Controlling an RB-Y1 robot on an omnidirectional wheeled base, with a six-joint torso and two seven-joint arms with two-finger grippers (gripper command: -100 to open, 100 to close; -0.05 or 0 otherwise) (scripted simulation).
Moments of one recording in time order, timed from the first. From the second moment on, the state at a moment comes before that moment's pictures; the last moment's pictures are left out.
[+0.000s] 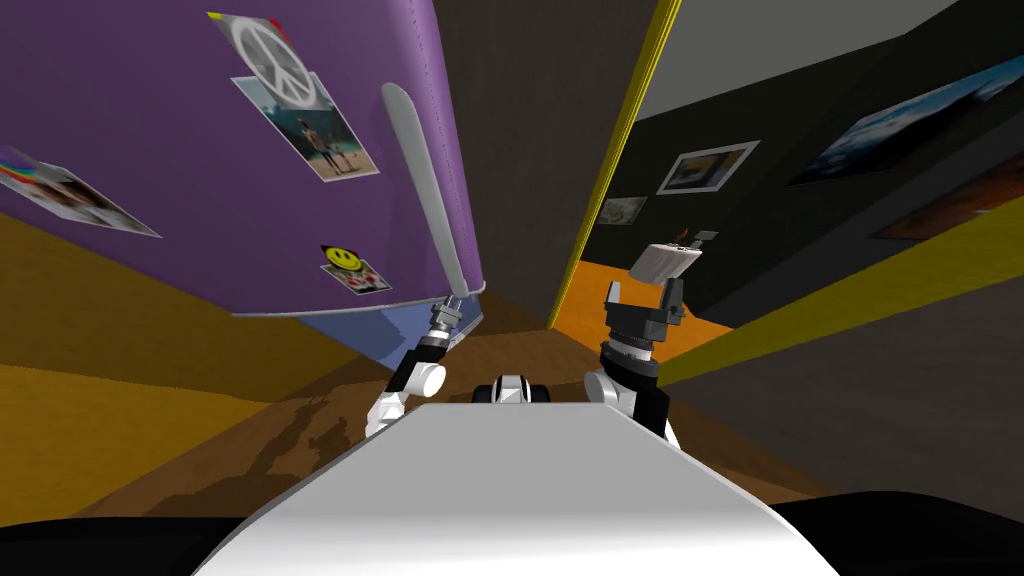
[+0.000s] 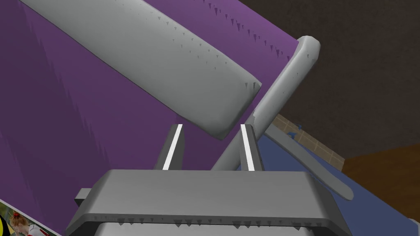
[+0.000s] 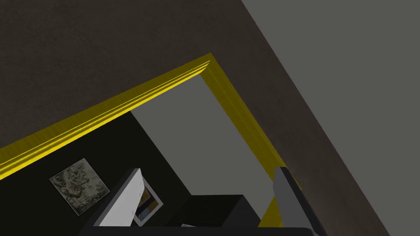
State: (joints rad) left arm 0.34 0.28 -0.10 -2.10 0.45 -0.18 0.32; right arm 0.50 0.04 -0.02 -2.38 -0.11 -0.62 -0.12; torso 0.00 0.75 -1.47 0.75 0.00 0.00
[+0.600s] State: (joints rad) left arm 0.37 0.33 -0.17 -2.13 0.45 -0.19 0.34; right arm 0.51 0.04 -0.02 -2.38 -0.11 -0.62 -0.12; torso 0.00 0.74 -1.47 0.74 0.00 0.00
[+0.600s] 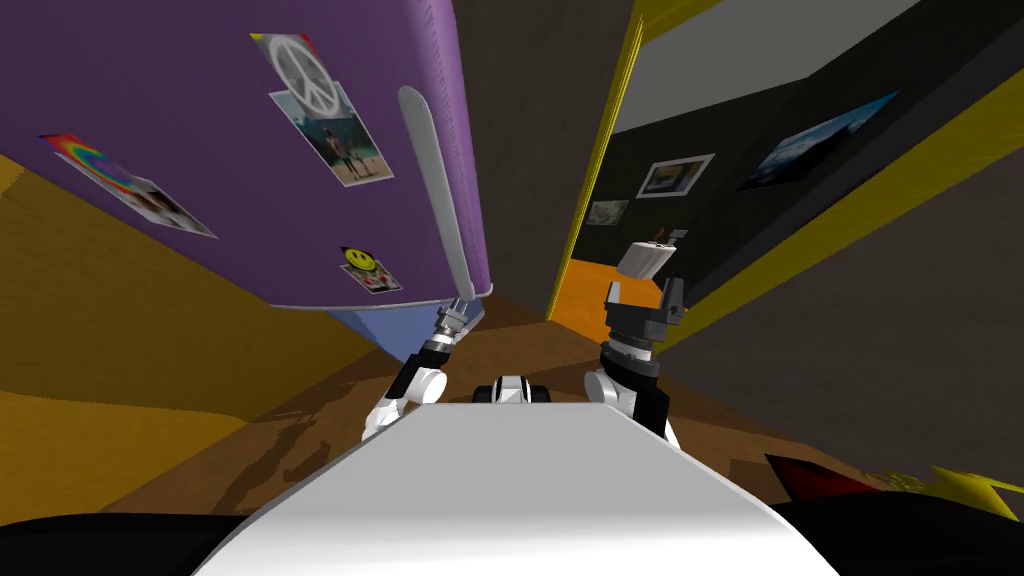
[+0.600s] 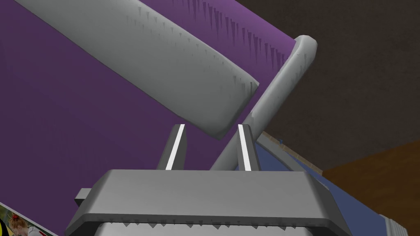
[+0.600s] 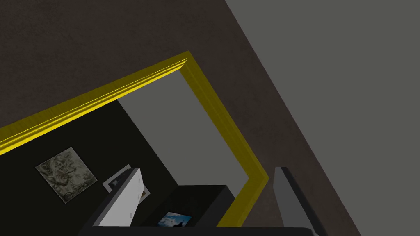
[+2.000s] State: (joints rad) left arm 0.46 0.48 -0.26 -2.31 0.48 -0.17 0.37; right arm 0.51 0.04 -0.02 -2.38 -0.11 -0.62 -0.12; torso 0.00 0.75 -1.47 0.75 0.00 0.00
